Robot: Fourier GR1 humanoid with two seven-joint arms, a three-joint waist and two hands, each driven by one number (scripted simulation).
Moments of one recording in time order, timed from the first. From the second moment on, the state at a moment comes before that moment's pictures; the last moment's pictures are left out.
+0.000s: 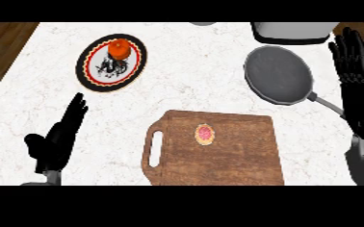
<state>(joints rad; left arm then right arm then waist) 0.02 0.30 -0.07 -1.39 0.17 0.09 -0.08 -0.19 -0.39 -0.03 -1.71 -0.10 -0.10 -0.13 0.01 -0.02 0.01</state>
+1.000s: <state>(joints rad) -0.18 0.31 -0.01 -1.47 0.14 0.15 0.04 -0.12 -0.52 0.18 -1.63 0.08 0.15 -0.35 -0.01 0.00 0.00</state>
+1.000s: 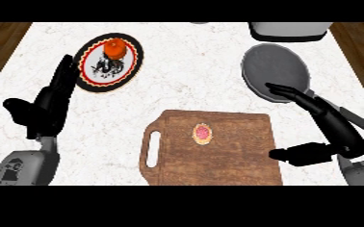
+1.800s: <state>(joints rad) -0.24 0.27 -0.01 -1.45 0.10 0.16 0.06 -0.52 -0.61 0.22 -1.86 0.09 0.44 0.29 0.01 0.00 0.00</state>
